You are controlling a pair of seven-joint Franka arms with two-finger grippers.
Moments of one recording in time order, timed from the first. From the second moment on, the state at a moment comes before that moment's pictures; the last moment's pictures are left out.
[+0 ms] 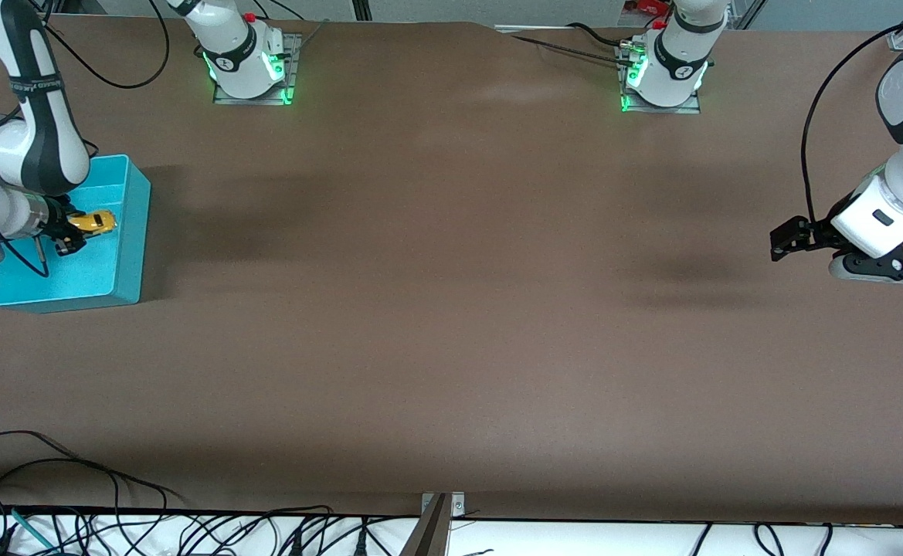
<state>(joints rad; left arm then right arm) 0.66 0.10 -0.65 -1.81 0.09 1.90 0.06 -0.25 0.28 -0.12 -2.08 -0.30 2.08 1.00</state>
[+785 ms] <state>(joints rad) 0.68 0.10 -0.65 -1.81 -0.01 1.89 0.15 -0.34 0.38 -0.12 -2.10 -0.35 2.13 0.89</state>
